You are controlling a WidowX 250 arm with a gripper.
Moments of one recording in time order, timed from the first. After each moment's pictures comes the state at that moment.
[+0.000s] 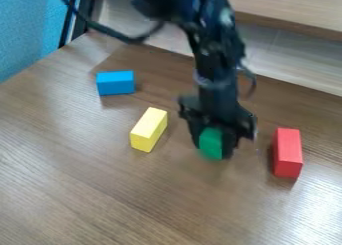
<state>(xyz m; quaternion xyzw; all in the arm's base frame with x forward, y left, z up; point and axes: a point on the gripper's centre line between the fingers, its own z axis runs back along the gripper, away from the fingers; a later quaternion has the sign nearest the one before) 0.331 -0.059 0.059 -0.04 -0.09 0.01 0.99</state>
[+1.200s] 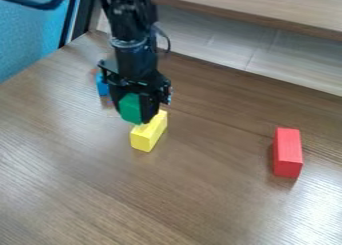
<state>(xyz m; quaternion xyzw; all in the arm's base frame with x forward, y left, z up) 0.303 0.041 0.079 0.01 -0.06 0.02 1.00</state>
